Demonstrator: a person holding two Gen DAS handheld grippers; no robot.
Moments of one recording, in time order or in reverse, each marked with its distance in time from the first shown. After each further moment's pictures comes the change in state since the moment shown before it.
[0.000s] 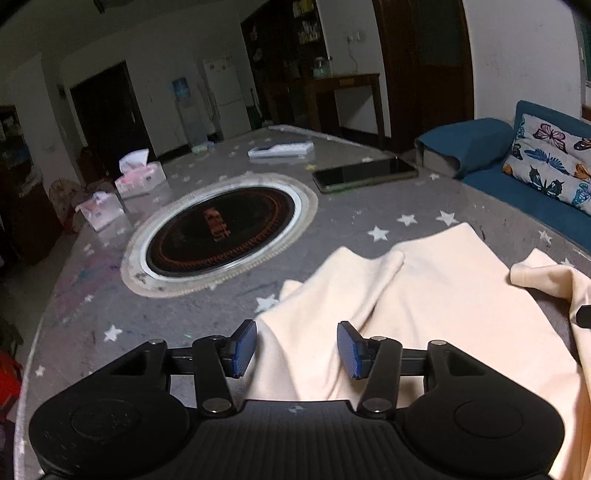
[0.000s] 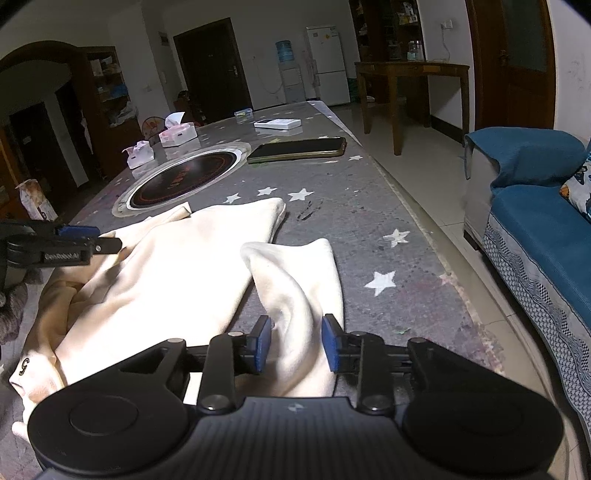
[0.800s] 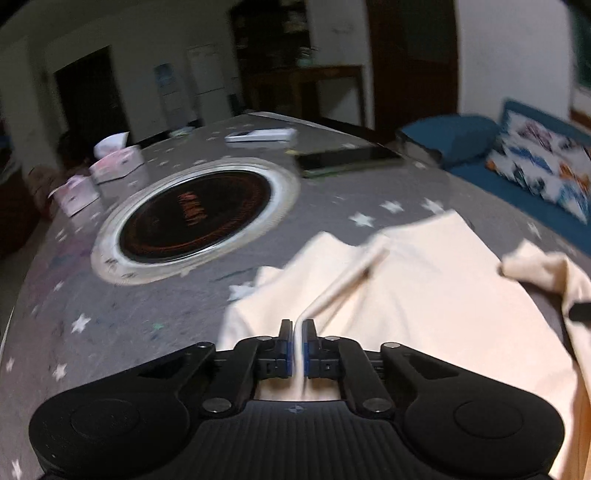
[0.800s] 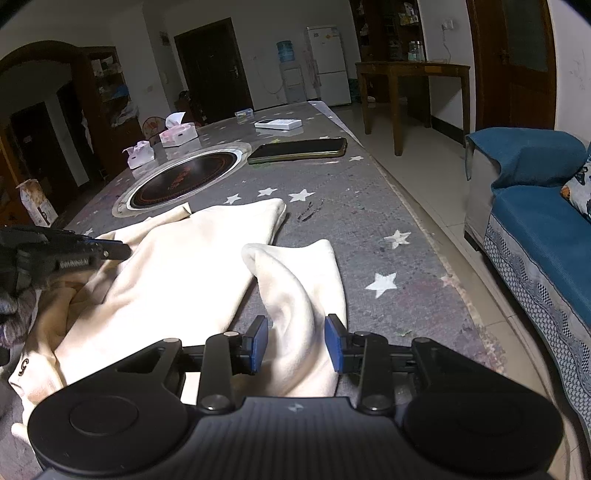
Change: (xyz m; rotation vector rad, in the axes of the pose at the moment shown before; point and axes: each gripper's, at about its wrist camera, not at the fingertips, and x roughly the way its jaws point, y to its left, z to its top) left arm 0.019 0.008 -0.005 -0.055 0.036 -0.077; right arm 0.001 -0.001 0.000 -0.002 -0.001 0.001
